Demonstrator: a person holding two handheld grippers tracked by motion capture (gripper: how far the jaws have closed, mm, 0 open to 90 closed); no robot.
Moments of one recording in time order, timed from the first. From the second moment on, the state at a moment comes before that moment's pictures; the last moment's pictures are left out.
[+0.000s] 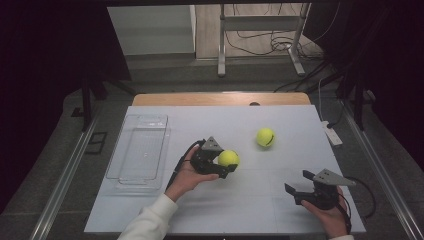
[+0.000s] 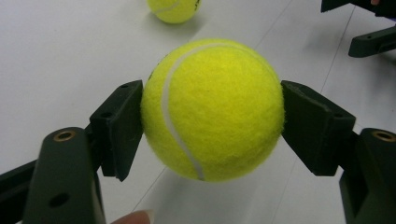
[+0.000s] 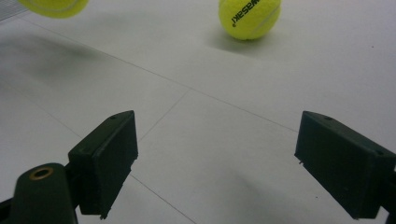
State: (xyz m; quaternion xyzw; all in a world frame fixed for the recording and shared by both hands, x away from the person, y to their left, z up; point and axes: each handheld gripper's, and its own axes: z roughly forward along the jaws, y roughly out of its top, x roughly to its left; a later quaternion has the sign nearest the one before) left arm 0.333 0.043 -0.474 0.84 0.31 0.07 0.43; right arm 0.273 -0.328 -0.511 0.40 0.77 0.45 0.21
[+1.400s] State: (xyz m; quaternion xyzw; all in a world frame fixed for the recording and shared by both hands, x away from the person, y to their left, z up) left arm 0.325 0.073 -0.438 0.81 0.31 0.11 0.48; right arm 0.272 -0.328 -0.511 0.40 0.77 0.45 0.21
